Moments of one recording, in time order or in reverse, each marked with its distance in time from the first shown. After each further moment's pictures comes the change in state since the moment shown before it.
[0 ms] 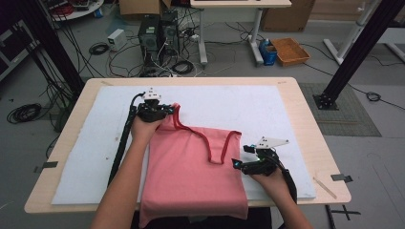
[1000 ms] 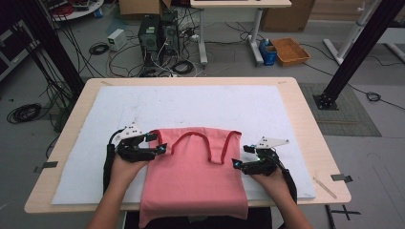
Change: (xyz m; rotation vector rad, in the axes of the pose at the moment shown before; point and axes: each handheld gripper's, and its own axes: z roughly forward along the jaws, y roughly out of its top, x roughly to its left) left arm -0.060 -0.065 -0.087 -0.053 -0.089 -0.090; right arm -0.001 0.000 0.000 0.005 0.004 0.005
